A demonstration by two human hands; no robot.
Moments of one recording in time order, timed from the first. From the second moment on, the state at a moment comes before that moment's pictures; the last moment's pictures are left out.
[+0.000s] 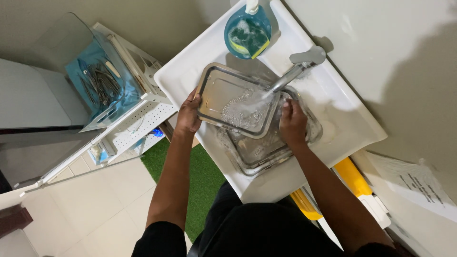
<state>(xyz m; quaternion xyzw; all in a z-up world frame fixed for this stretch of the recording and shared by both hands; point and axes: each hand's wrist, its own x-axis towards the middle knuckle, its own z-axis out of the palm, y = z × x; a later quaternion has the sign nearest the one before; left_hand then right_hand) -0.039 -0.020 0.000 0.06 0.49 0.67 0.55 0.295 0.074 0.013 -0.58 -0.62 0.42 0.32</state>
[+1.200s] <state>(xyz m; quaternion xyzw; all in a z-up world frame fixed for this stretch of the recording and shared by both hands) 0.099 0.053 0.059 0.78 0.59 0.04 0.22 0.330 0.070 -0.017 -0.49 -0.30 0.73 0.36</state>
